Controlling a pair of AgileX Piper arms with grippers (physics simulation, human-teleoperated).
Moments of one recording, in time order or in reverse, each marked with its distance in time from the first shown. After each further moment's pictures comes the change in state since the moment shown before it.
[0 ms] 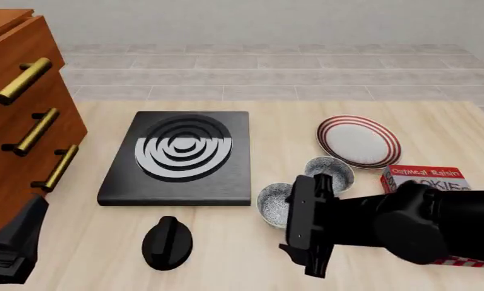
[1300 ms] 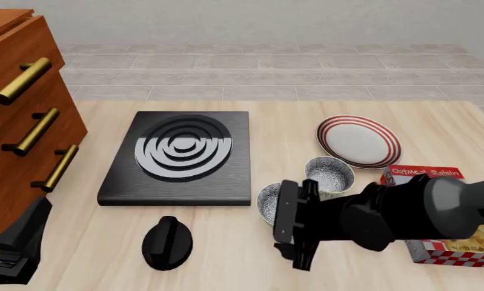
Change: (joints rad) left arm -0.011 0.014 0.009 -0.015 0.003; right arm -0.051 0.246 -0.050 -0.125 -0.016
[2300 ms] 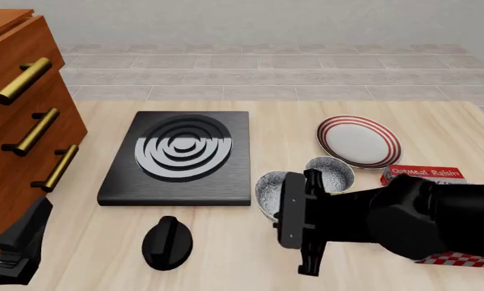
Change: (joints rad) left arm -0.004 0.000 0.000 0.004 0.002; right arm 0.095 -0.250 -0.003 0.172 -0.015
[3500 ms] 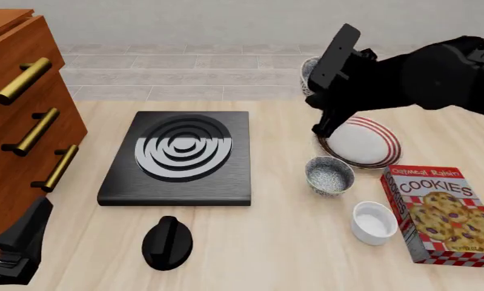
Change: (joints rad) left arm -0.001 0.002 0.000 -0.001 -0.005; right arm -0.351 0.030 -0.493 0.230 0.087
